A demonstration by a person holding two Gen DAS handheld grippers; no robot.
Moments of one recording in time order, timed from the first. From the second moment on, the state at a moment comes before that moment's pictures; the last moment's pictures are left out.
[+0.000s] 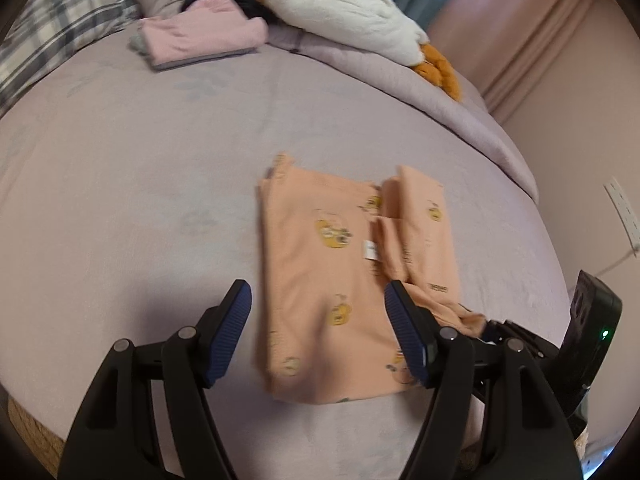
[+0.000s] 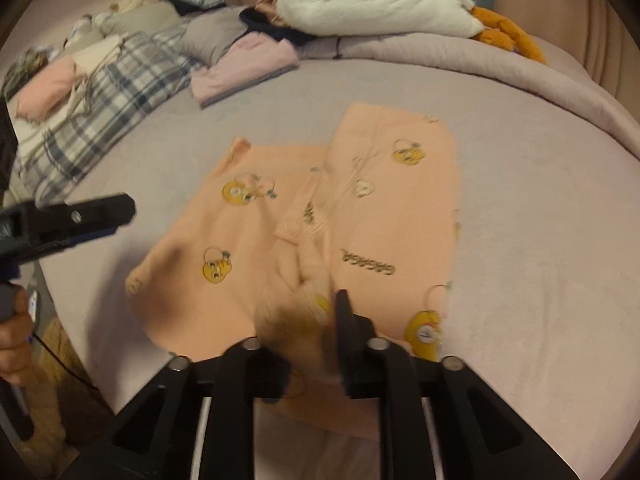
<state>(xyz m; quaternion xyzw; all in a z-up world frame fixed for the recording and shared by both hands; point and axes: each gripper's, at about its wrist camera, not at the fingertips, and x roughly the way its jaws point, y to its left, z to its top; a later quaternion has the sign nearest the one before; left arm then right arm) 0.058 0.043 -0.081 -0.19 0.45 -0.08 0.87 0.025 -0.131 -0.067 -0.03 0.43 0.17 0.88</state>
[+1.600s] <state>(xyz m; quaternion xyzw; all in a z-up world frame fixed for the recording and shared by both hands) 0.128 -0.054 -0.096 -0.19 0.47 -0.17 0.84 0.021 -0.221 -0.098 0.10 0.44 0.03 0.89</state>
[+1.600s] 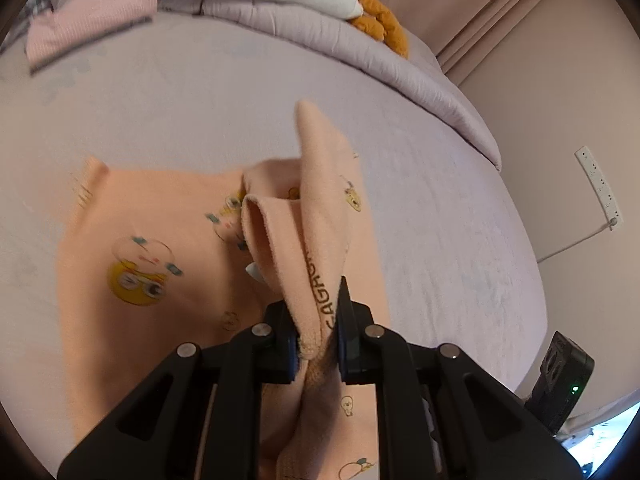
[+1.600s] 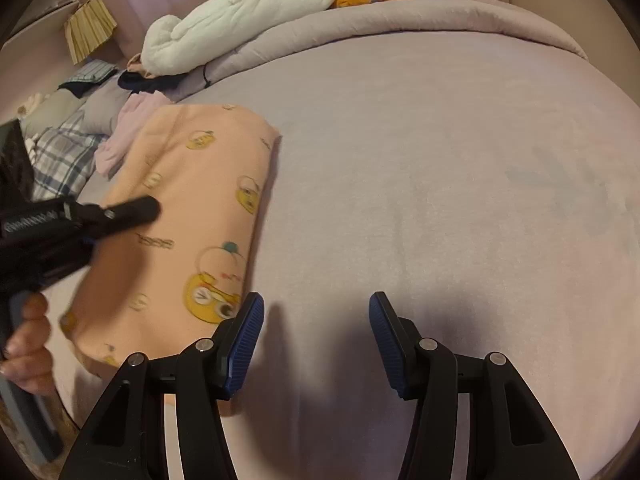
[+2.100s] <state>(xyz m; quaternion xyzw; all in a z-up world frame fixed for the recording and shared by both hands) 0.116 0.004 -0.076 -0.16 0.44 -0.10 0.88 0.026 -0.213 -0.096 0.09 0.44 0.04 0.89</state>
